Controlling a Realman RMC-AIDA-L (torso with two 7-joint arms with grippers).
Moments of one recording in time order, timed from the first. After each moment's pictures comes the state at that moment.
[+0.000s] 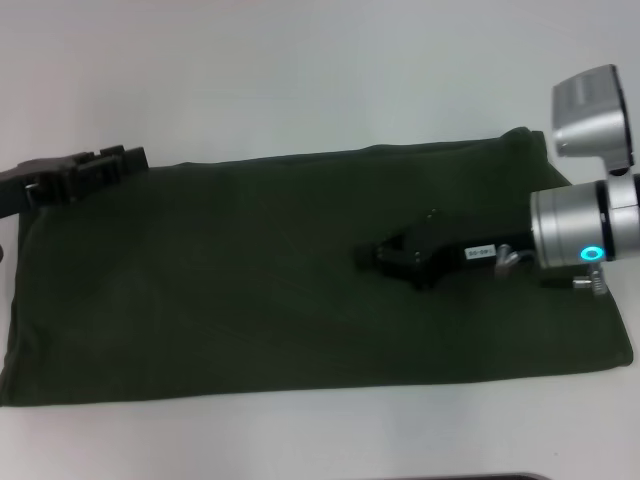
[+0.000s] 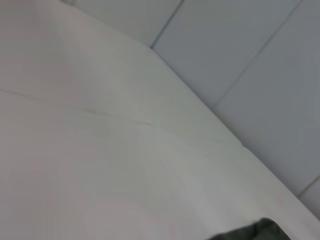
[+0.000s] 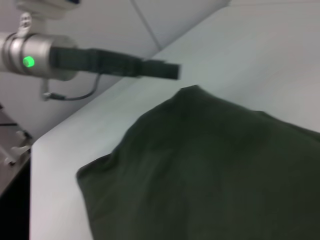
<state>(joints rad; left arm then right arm) -0.44 -2.11 0.40 0.75 2.15 1.57 -1.78 0.64 2.09 -0.81 -0.37 -2.11 -1.41 1.50</state>
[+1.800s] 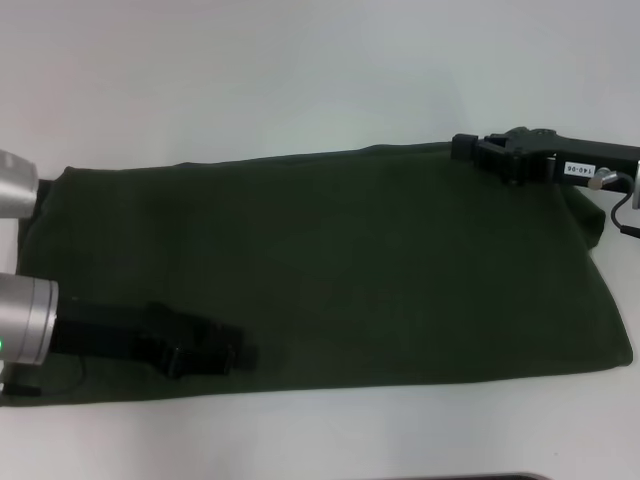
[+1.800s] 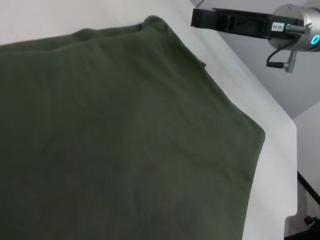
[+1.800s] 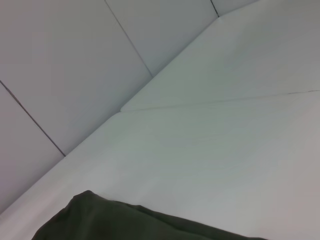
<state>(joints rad) -0.47 -2.13 0.76 0.69 2.33 1.69 -1.78 0.52 2.06 -0.58 -0.49 -2.03 -1.39 1.59</state>
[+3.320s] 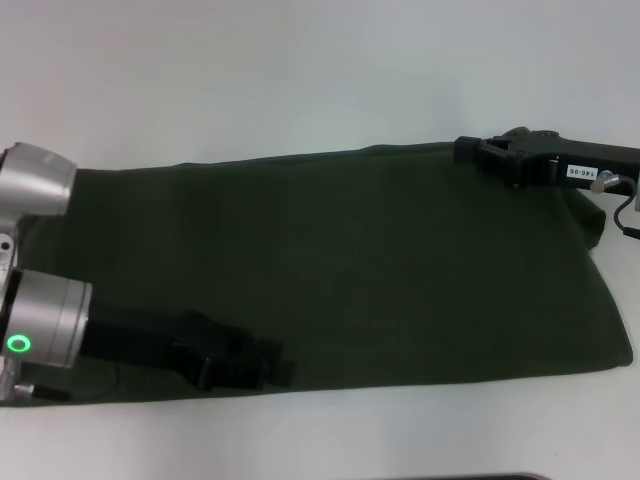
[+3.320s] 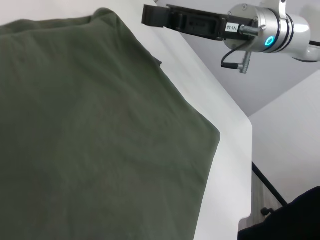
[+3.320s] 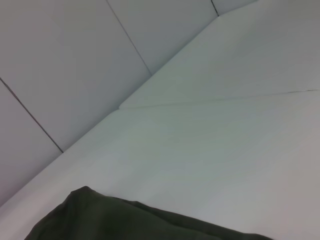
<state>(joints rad) -0.52 -2.15 0.76 0.63 2.33 1.75 -1.79 0.51 2.06 -0.58 -0.50 -2.03 -1.39 1.57</state>
